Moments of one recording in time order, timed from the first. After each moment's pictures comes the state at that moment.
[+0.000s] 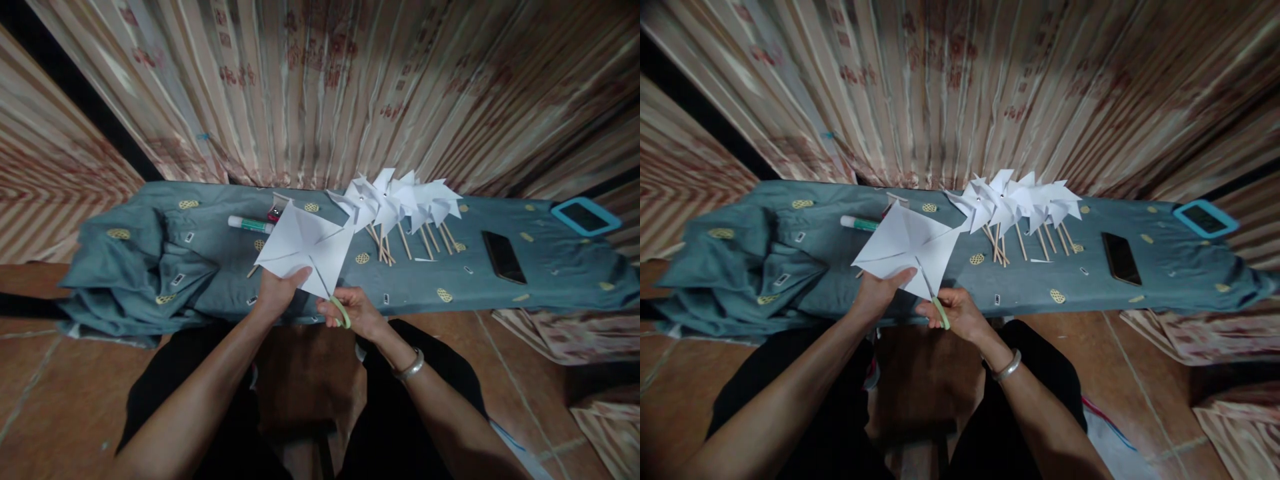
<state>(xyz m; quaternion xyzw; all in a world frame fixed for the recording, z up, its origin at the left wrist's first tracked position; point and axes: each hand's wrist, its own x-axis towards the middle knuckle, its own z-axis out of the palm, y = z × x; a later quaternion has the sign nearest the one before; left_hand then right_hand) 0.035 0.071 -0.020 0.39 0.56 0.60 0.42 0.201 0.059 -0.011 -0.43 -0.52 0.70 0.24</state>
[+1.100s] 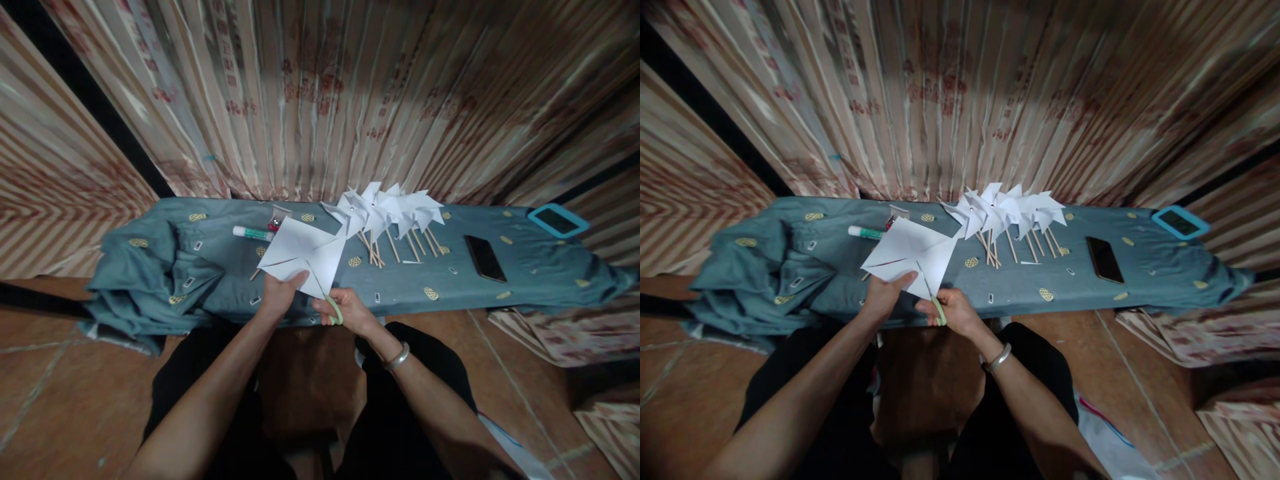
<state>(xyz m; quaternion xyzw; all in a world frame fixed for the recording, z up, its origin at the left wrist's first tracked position) 0.041 0.063 -0.022 0.36 0.54 0.62 0.44 0.200 0.054 -0.010 -0.44 -0.53 0.68 0.25</state>
